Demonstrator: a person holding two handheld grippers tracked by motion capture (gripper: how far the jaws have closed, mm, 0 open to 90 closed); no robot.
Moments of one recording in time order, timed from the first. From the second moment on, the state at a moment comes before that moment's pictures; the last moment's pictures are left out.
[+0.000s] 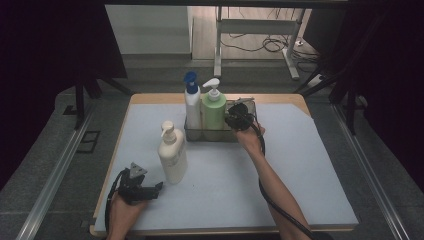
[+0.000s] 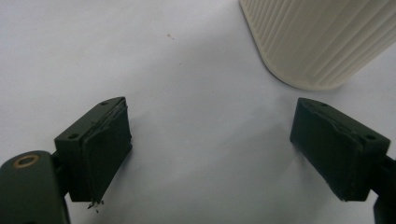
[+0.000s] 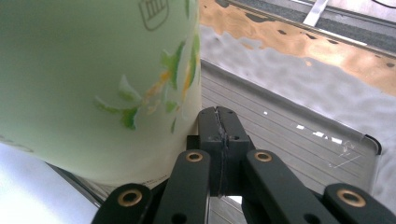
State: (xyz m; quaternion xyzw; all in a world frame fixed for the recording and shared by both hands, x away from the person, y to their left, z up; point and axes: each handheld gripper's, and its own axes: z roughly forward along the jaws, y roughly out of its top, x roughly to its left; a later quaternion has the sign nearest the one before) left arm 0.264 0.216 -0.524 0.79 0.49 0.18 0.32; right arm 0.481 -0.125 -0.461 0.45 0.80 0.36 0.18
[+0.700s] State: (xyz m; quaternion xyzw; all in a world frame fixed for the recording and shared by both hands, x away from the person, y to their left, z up) left arm 0.264 0.216 -0.524 0.79 0.49 0.18 0.32; right arm 0.480 -0.121 -0.464 0.46 0.80 0.36 0.18
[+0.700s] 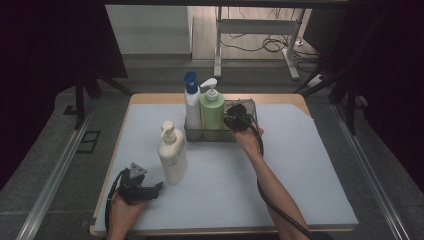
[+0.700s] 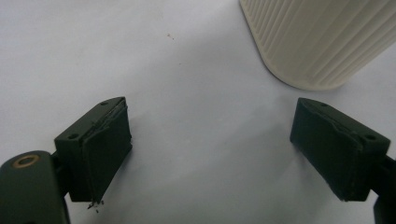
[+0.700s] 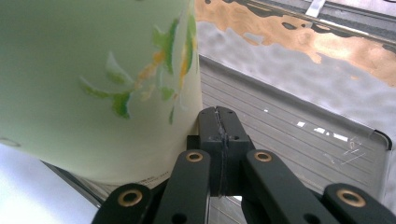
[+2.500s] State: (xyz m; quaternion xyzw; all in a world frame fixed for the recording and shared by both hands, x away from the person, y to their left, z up) left arm 0.264 0.216 -0.524 0.79 0.49 0.18 0.32; right arm 0.396 -0.174 -0.422 0.35 0.84 0.39 0.16
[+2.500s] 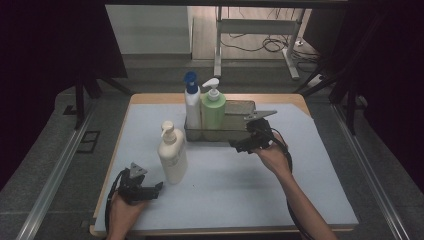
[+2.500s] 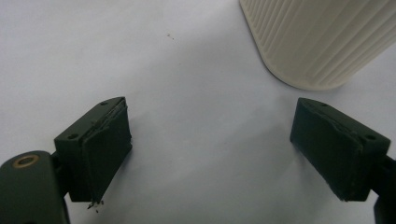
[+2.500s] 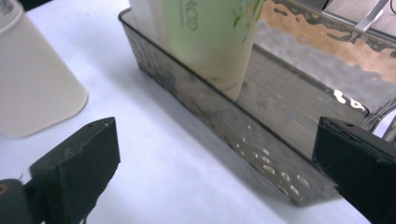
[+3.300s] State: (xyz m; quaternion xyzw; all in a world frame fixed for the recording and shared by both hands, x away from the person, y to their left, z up) left arm 0.264 0.215 -0.524 0.79 0.49 0.18 0.32; right arm 0.328 -0.224 -0.429 0.35 0.84 0.38 0.16
